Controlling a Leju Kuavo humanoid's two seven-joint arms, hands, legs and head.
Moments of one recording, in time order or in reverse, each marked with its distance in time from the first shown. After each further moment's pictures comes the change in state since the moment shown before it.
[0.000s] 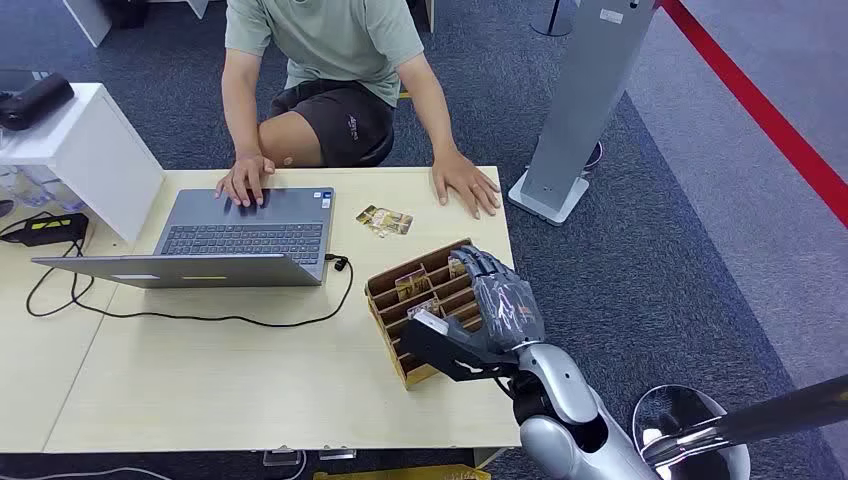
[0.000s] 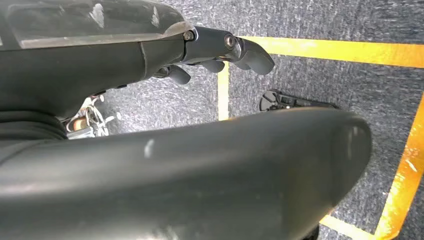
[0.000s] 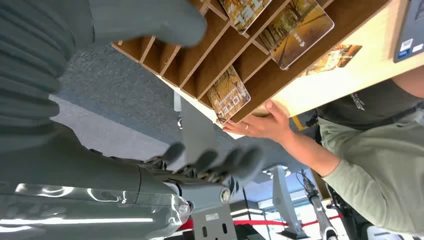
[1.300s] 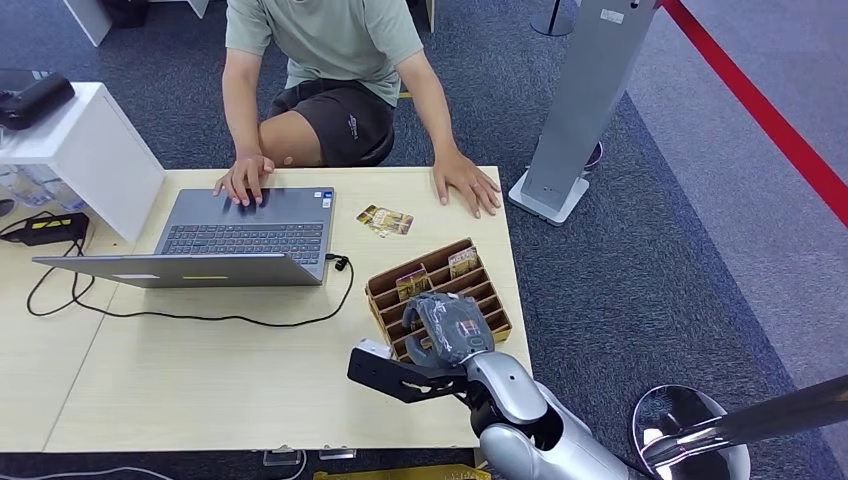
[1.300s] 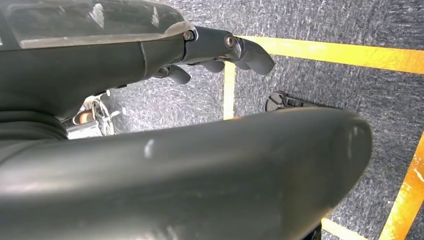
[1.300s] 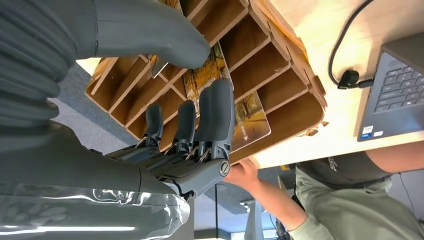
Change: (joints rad) left arm 0.000 -0.002 0.000 0.000 0.035 0.025 0.024; right arm -0.117 0.028 0.223 0.108 -0.092 0.061 0.095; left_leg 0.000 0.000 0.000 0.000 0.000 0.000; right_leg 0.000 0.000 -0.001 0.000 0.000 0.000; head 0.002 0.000
